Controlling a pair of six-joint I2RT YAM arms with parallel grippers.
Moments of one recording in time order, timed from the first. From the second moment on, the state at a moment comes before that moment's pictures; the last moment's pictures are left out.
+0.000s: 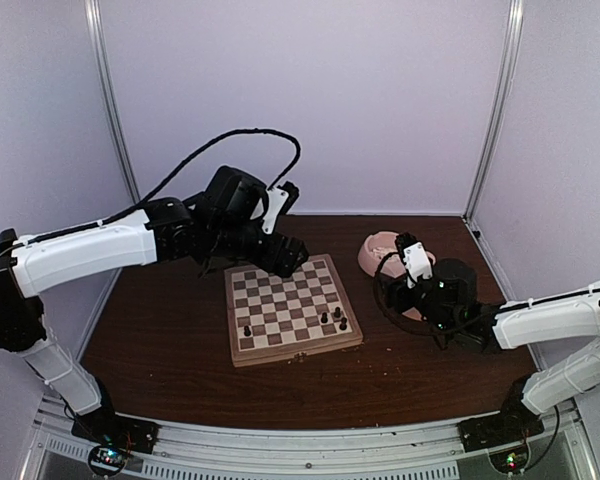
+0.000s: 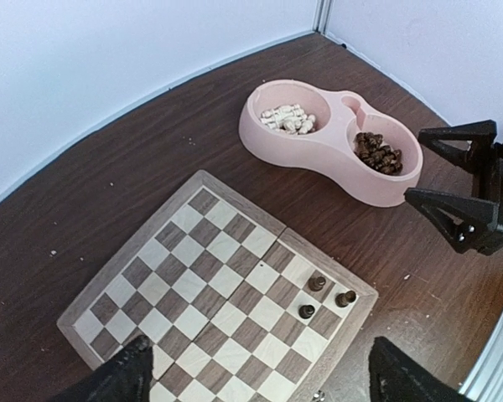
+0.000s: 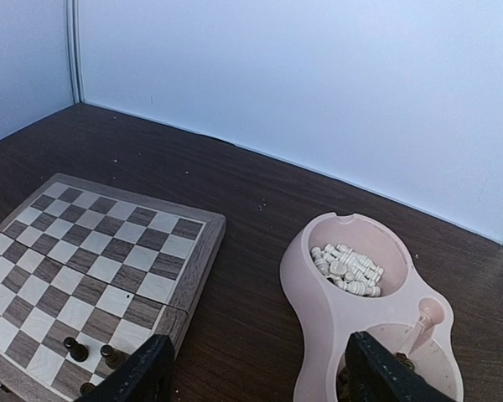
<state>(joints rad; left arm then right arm) -0.95 1.60 1.43 -0.47 -0.14 -0.20 0.77 1.29 0.47 0.58 0.39 -0.01</state>
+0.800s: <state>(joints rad) -0.91 1.58 1.43 -0.46 -0.27 -0.20 0.77 1.31 0.50 0.57 0.51 0.05</state>
